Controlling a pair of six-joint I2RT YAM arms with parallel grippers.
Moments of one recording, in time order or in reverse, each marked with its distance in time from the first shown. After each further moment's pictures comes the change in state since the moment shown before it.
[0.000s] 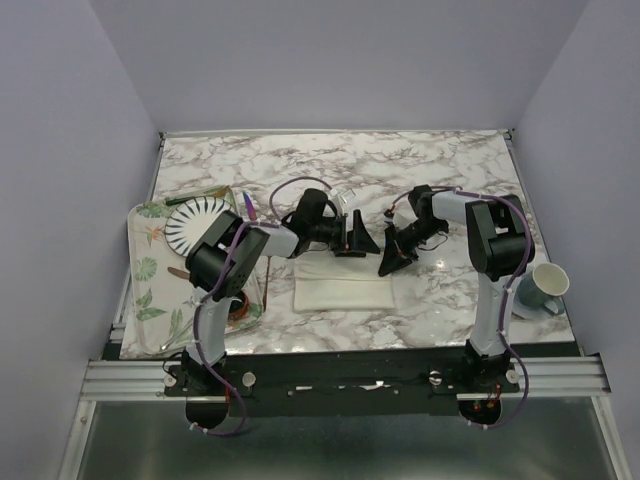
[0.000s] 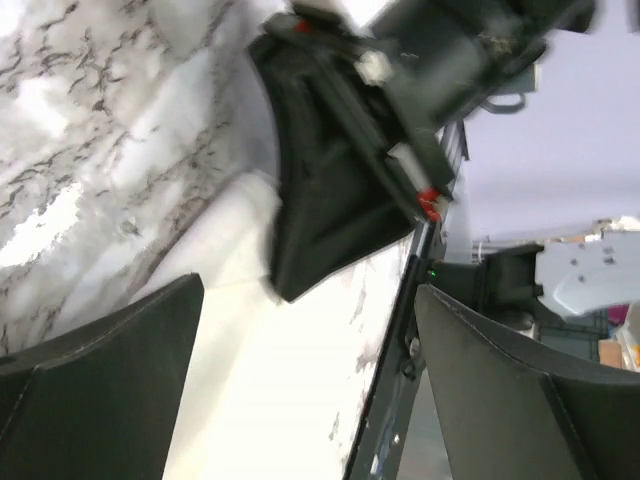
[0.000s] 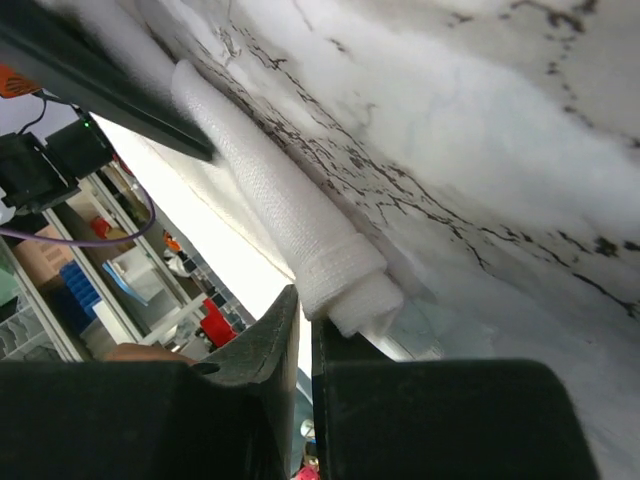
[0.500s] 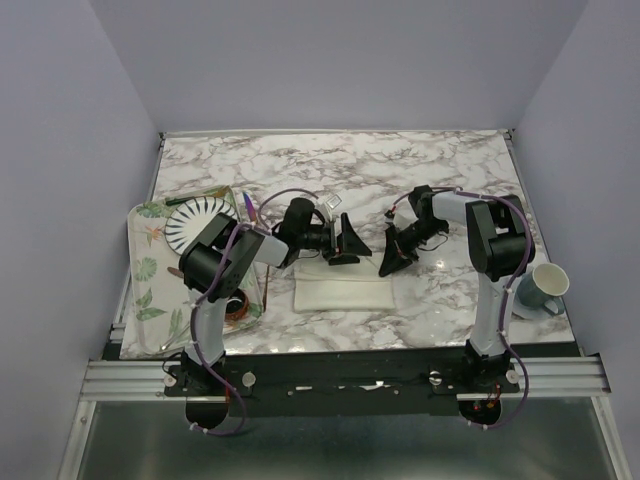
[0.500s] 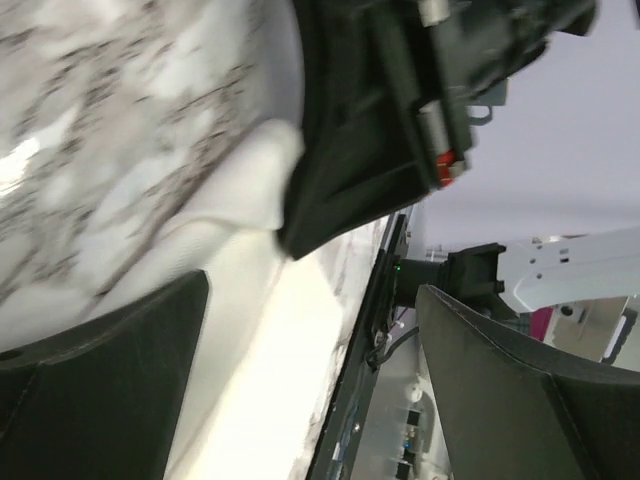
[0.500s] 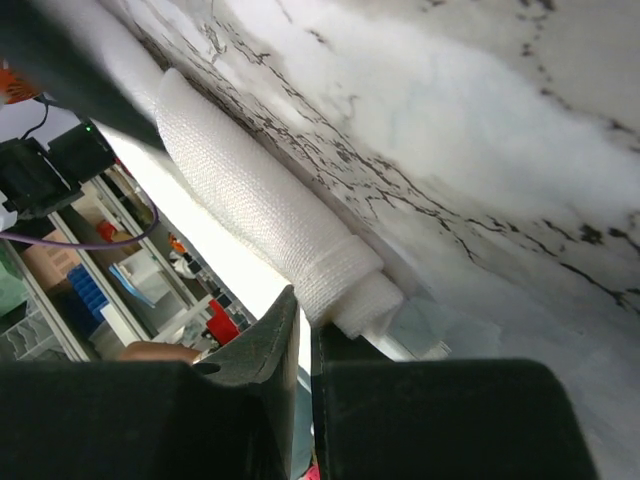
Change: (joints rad) left arm 0.039 -0.089 -0.158 0.172 0.027 -0.159; right arm 0.000 0.000 -0.004 -0.001 0.009 0.021
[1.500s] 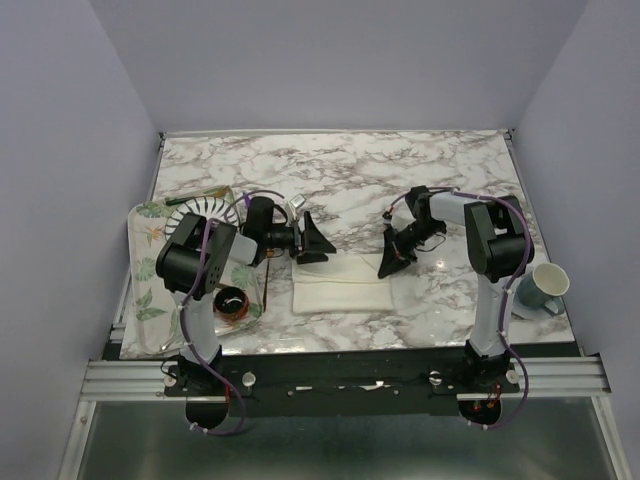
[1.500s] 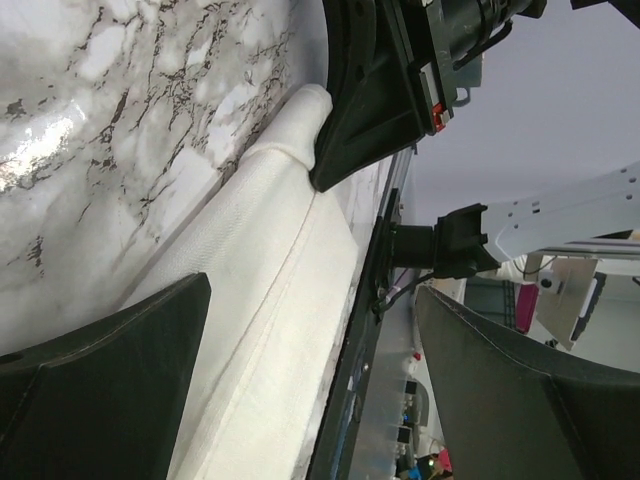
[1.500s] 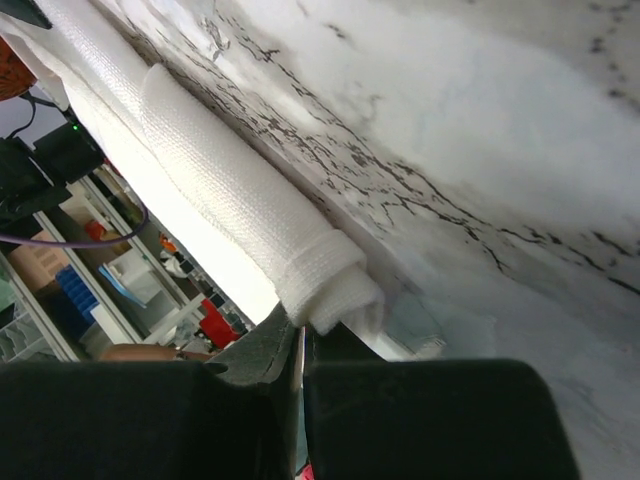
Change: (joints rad) left arm 0.240 -0.031 -0.144 0.018 0.224 0.095; right arm 0.013 -0.008 -0.005 0.002 0.025 0.011
